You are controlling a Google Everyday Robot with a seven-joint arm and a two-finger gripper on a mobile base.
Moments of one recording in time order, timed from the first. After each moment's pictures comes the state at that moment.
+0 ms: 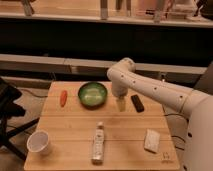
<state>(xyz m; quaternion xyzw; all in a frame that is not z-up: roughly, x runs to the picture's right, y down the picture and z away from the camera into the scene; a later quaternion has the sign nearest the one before) 0.085 0.071 0.832 -0.28 -0.04 -0.12 0.95</state>
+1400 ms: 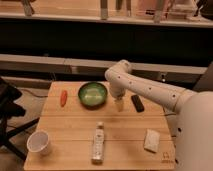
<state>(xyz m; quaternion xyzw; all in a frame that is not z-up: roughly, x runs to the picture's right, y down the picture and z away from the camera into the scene) 0.078 0.077 0.858 -0.29 -0.03 -0.12 0.95</state>
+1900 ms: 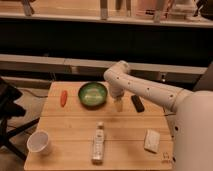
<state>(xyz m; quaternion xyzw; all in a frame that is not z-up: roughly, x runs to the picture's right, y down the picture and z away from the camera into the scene) 0.075 0.080 0.865 -0.29 -0.03 -0.12 0.95</state>
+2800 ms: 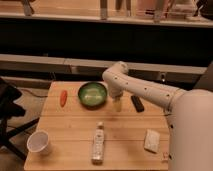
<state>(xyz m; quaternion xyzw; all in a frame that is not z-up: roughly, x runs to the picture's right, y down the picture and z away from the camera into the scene) 0.073 0.083 0.875 -0.30 -0.03 -0.13 0.95</state>
